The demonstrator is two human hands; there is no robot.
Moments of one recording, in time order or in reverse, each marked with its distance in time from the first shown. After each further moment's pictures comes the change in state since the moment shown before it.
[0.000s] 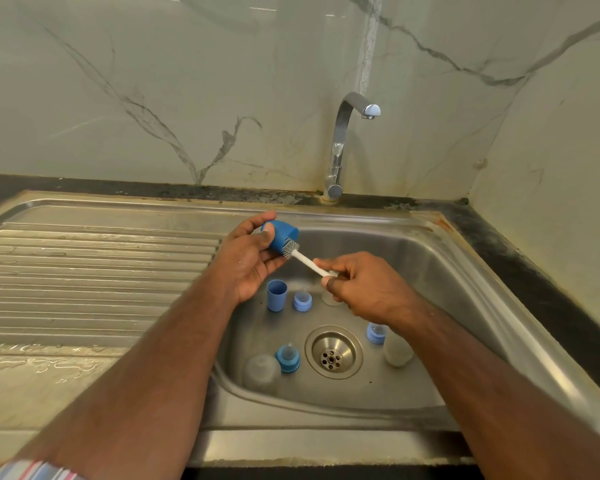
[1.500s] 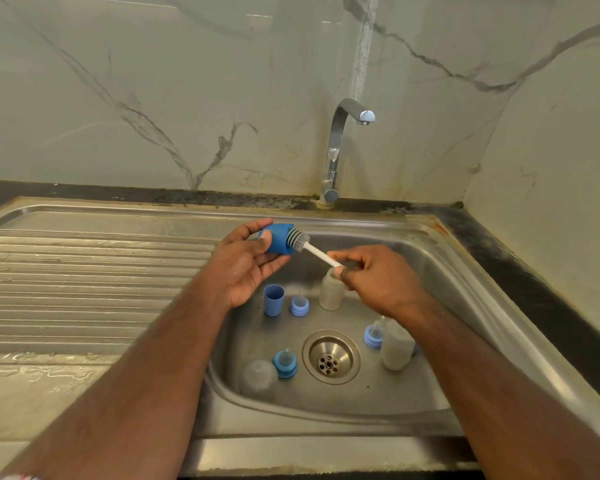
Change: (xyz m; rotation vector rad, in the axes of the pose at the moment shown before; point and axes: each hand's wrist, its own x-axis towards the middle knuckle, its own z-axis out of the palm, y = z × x) left_hand -0.003 0.005 -0.004 -0.038 -0.061 -0.022; right_hand 0.005 0.010 -0.015 0.040 0.166 0.056
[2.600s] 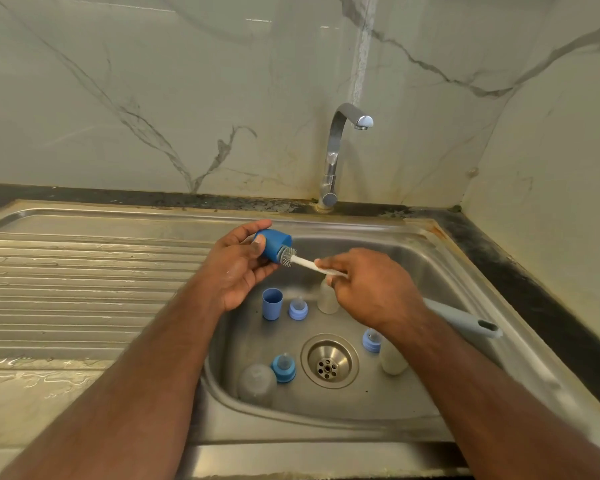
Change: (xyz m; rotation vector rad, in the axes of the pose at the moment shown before) left_hand -0.002 0.005 -0.003 0.101 0.006 0.028; right_hand -0.011 -0.019 0.003 -0.438 0.023 -0.144
